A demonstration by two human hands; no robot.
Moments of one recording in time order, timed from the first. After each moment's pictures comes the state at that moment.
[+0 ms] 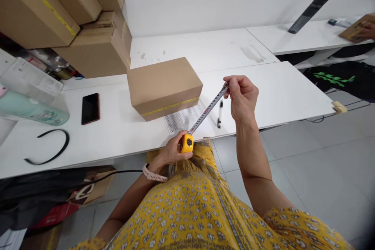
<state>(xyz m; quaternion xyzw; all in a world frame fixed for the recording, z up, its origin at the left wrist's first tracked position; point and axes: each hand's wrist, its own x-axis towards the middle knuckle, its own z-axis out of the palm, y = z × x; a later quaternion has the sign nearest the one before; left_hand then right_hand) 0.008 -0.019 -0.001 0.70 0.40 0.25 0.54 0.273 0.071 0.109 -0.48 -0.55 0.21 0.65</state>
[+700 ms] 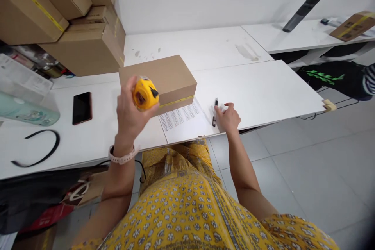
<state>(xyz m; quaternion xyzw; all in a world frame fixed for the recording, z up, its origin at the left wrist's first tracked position) -0.030 0.055 0.114 0.72 0.52 0.45 0.05 0.316 0.049 -0.005 -0.84 -0.47 0.10 0.25</state>
